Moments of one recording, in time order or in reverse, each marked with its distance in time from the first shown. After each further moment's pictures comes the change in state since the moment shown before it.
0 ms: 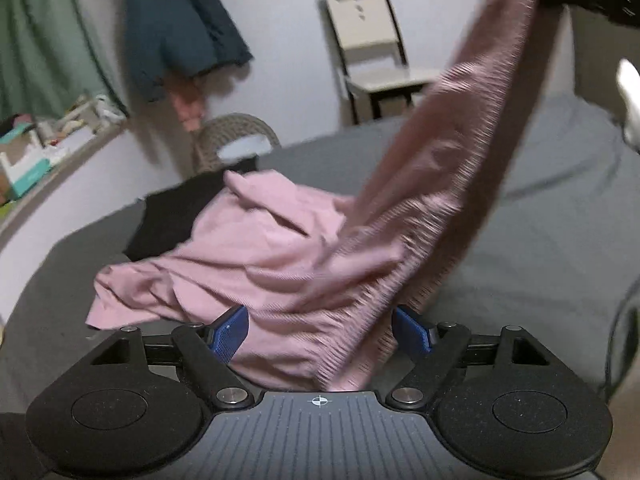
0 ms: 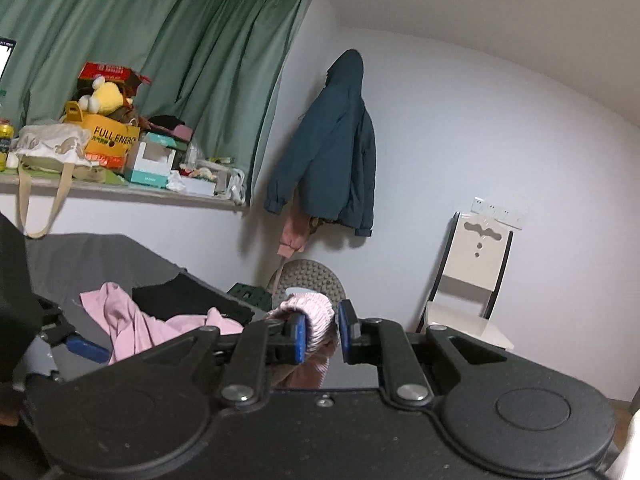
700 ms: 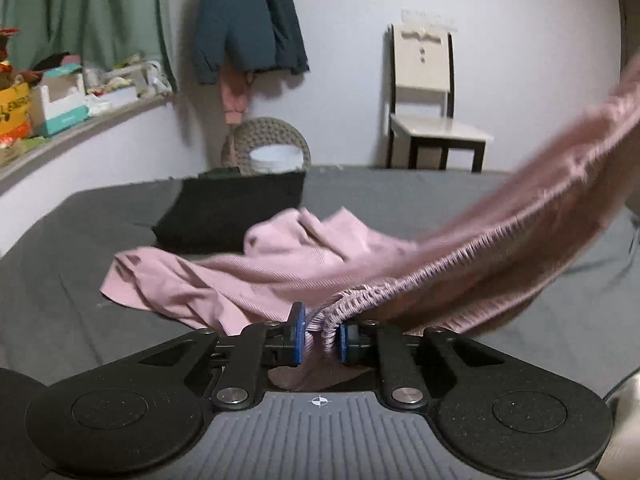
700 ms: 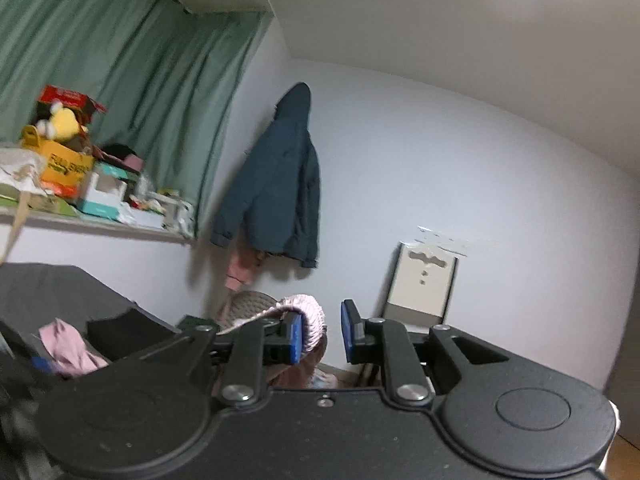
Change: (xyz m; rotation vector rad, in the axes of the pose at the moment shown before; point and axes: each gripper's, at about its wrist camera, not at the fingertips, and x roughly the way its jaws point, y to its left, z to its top) left arm 0.000 0.054 -0.001 -0.273 -0.067 -0.007; right arm -0.027 -0.024 0.006 0.010 -0.086 -0.163
